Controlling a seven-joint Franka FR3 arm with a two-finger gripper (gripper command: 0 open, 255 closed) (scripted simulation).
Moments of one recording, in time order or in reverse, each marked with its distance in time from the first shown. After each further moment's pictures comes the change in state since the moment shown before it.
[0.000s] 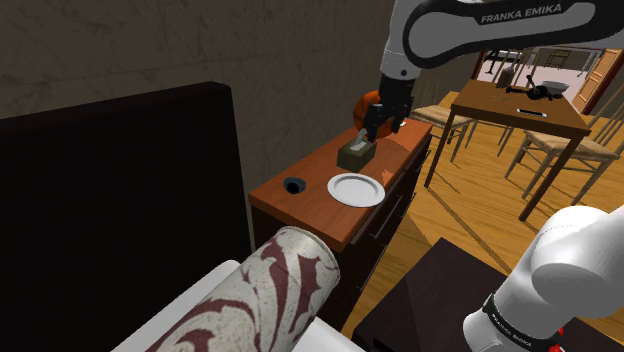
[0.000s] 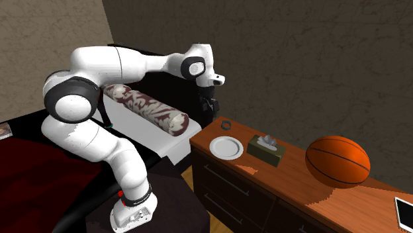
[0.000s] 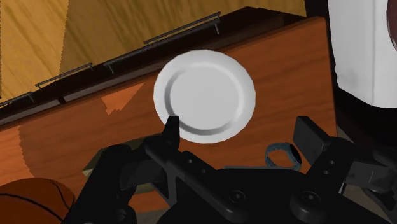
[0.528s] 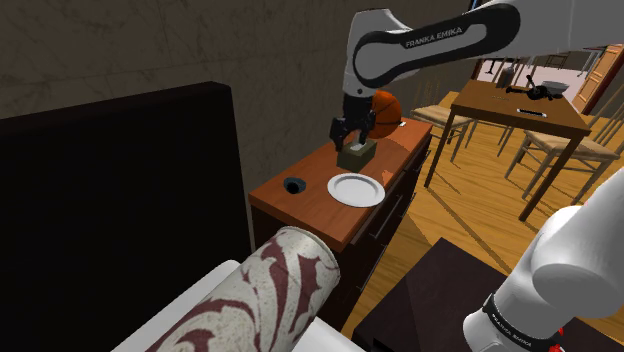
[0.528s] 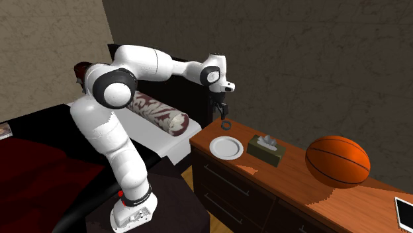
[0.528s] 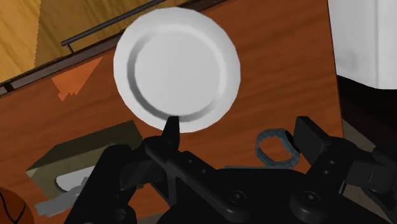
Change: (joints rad) arm 0.011 0.306 0.014 0.153 0.035 0.109 0.036
